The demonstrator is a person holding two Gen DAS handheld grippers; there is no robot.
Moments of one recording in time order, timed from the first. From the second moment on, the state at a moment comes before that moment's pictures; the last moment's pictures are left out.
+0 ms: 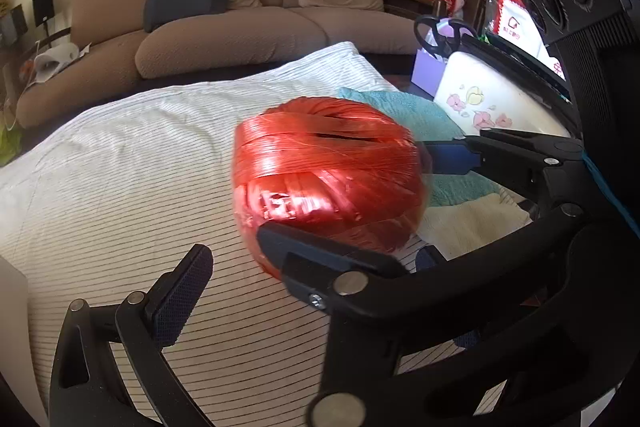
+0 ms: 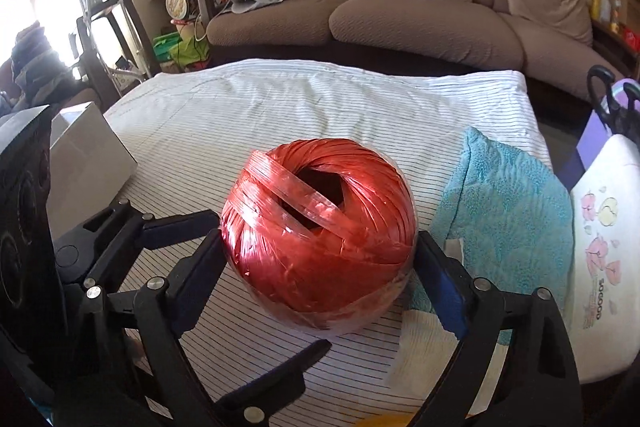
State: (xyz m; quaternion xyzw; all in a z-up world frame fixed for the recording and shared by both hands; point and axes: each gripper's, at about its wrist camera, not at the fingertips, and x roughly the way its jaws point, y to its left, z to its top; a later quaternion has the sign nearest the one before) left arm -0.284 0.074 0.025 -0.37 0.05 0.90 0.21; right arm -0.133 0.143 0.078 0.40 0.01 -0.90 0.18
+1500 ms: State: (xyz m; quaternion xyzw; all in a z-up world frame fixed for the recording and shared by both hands) left arm 0.008 -0.179 0.208 -0.31 0.05 0.94 0.13; right arm 0.109 -0.114 0.260 0.40 0.00 -0.85 0.36
